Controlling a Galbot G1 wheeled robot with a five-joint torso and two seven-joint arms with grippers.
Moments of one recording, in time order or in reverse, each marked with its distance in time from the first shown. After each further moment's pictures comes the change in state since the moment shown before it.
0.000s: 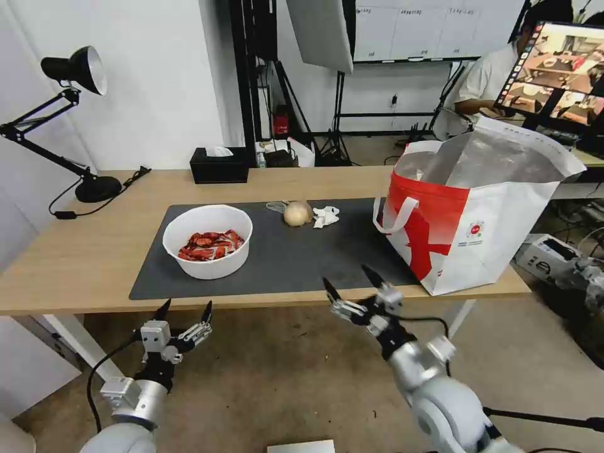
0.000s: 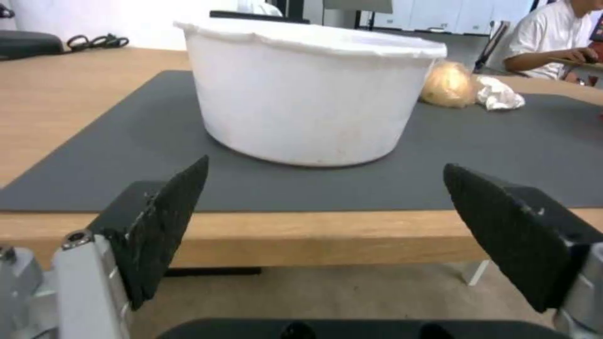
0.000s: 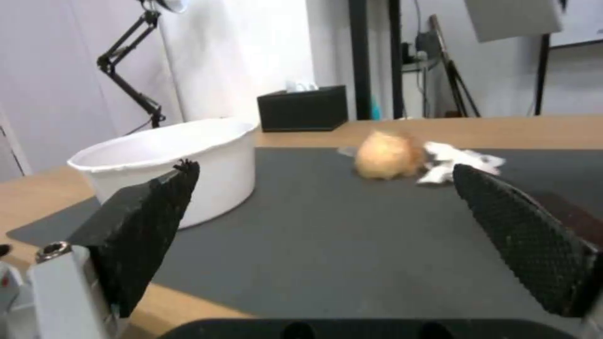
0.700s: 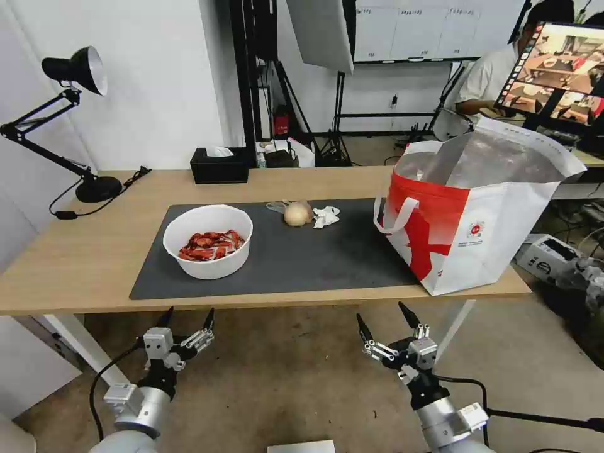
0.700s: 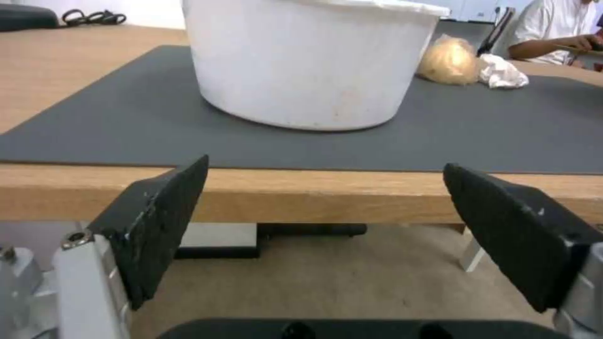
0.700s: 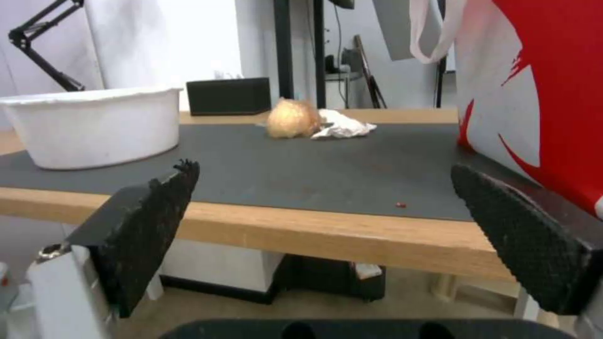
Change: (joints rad) left arm 0.010 -0.019 0.021 0.027 0.018 -0.006 -0.001; right arm -0.456 0.162 0.325 0.030 -0.209 0.284 -0.157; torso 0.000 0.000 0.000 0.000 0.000
